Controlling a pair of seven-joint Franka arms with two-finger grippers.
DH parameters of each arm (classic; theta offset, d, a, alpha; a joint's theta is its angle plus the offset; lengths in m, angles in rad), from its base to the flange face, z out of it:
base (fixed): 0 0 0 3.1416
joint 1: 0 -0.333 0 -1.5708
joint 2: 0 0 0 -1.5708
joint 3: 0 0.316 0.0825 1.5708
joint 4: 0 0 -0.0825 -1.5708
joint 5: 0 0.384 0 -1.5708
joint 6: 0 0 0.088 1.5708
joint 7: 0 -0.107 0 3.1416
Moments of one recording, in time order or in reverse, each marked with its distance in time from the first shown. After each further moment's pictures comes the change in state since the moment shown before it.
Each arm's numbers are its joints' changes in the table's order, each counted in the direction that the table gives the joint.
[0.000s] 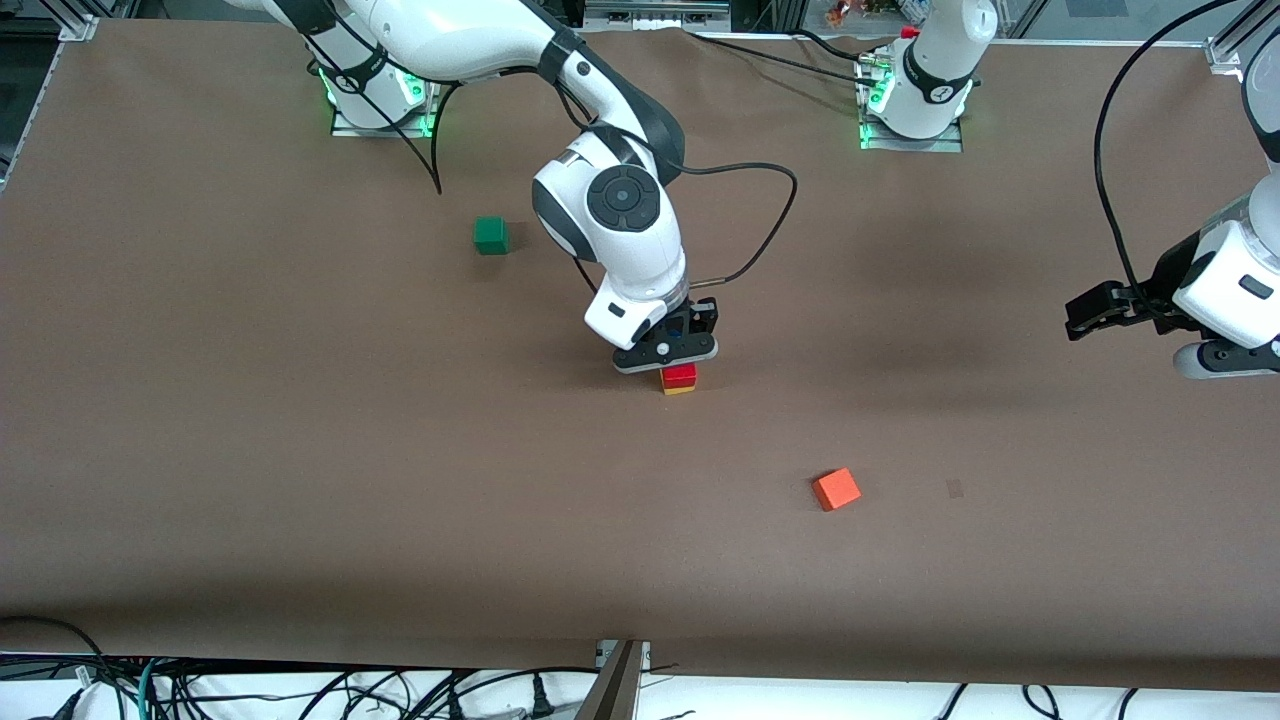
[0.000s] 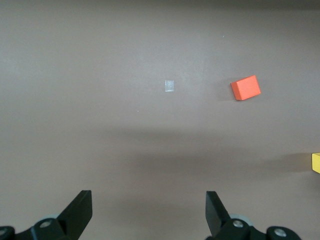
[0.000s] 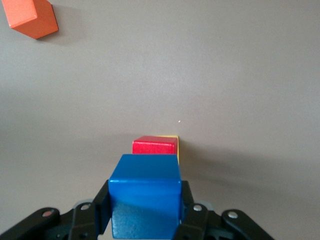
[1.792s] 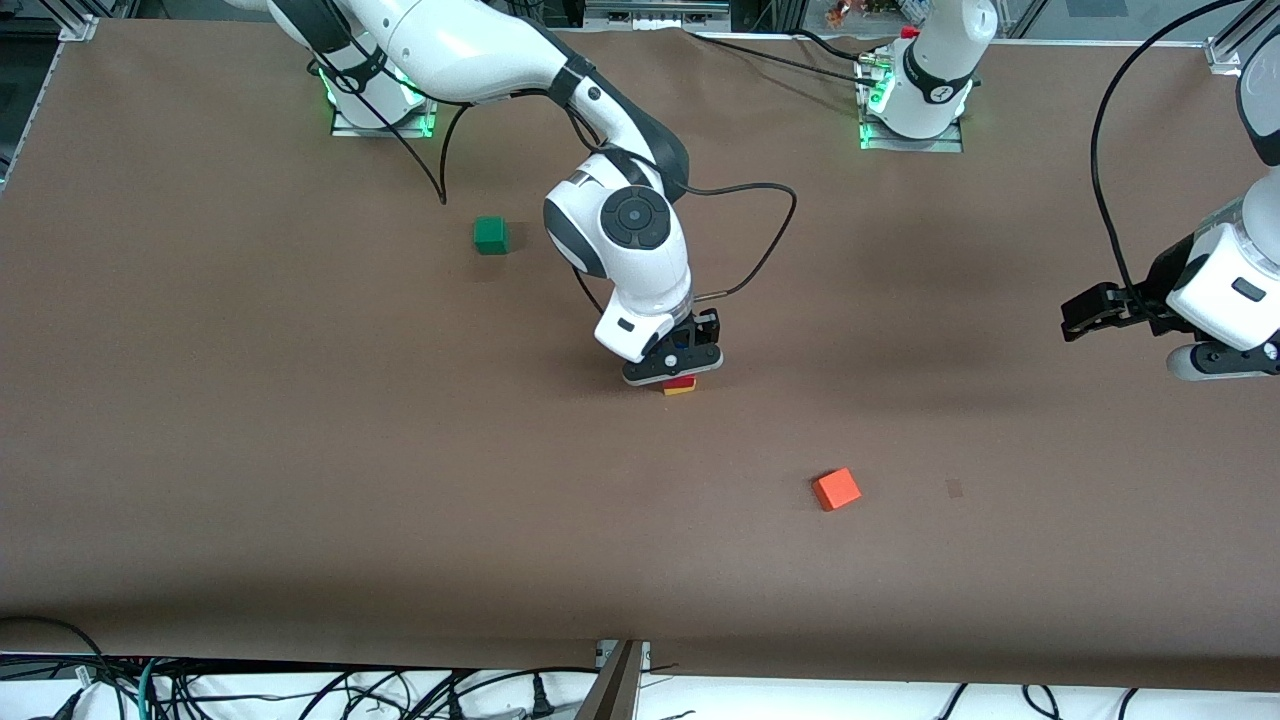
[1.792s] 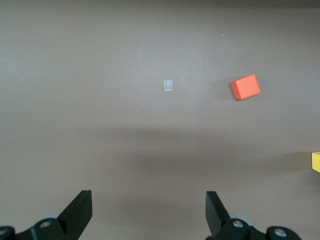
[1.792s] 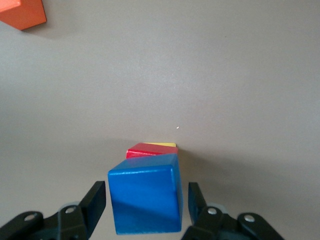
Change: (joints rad) left arm 0.001 -0.004 -0.001 0.000 0.000 0.000 0.000; right arm -0.008 -0.055 -0.001 0.021 -0.032 -0.028 -0.008
